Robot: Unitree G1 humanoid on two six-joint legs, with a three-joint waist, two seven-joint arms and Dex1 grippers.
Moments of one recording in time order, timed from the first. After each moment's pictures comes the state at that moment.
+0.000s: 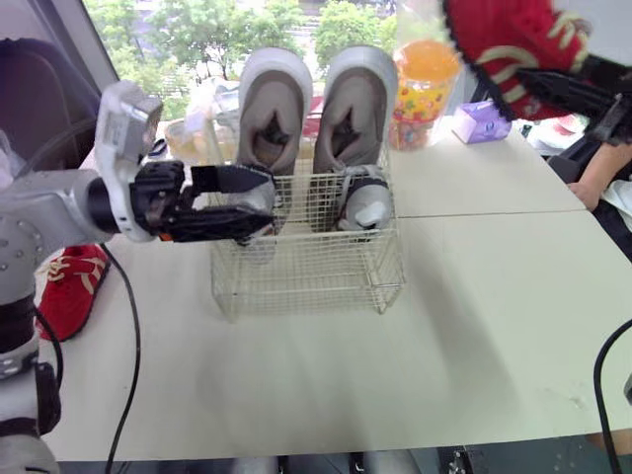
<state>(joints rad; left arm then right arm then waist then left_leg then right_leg) -0.79 0.92 0.19 -0.18 -1.23 1.04 -0.98 -0.77 -0.99 -0.37 -0.39 0.60 0.74 0.94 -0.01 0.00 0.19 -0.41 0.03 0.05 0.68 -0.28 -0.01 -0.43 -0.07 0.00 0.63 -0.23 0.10</state>
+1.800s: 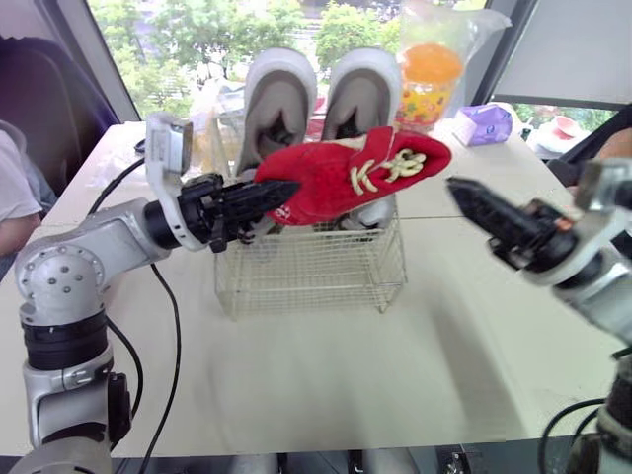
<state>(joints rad) -0.68 0.59 0.29 -0.26 -1.30 1.06 -0.67 -0.33 -0.56 -0.46 -0.50 1.54 0.90 0.37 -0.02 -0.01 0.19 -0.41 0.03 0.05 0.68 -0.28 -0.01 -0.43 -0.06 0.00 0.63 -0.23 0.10</state>
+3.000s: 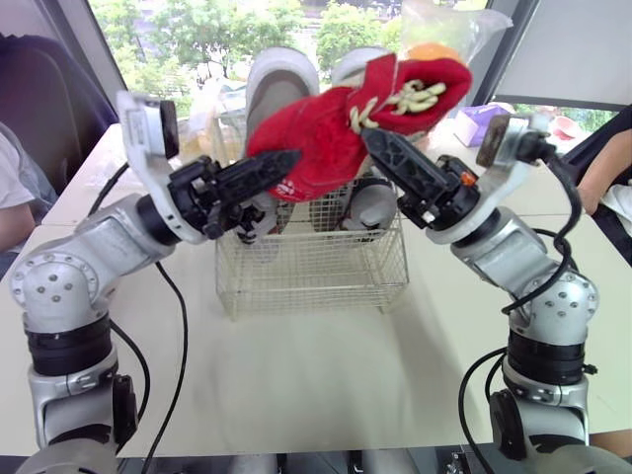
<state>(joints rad) -0.66 0.58 0.30 -0.32 -1.58 0.98 -0.43 -0.61 -0.39 -0.20 -0.37 1.48 0.74 0.28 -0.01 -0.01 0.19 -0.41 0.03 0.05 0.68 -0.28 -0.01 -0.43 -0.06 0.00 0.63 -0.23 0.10</state>
